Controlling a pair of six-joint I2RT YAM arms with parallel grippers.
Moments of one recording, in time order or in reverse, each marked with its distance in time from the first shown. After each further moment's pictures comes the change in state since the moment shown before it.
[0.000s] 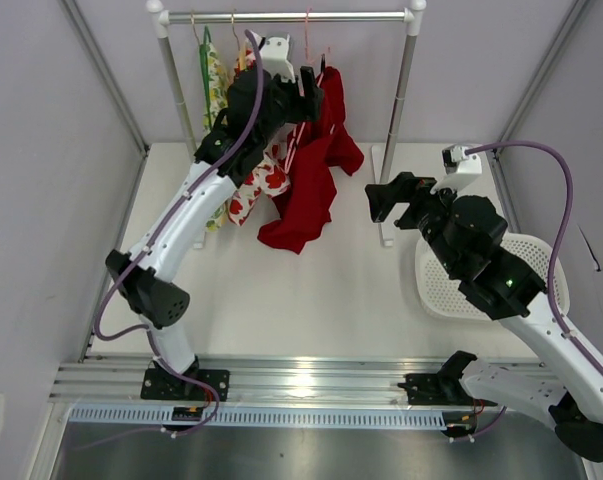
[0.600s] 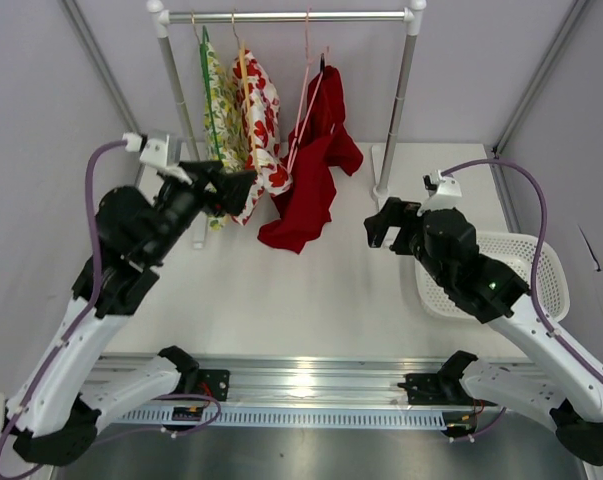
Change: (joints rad) left arm -0.001 -0.870 -0.741 0.010 0.109 -0.082; right arm -0.011 -0.023 -0.142 -0.157 -0.004 0.120
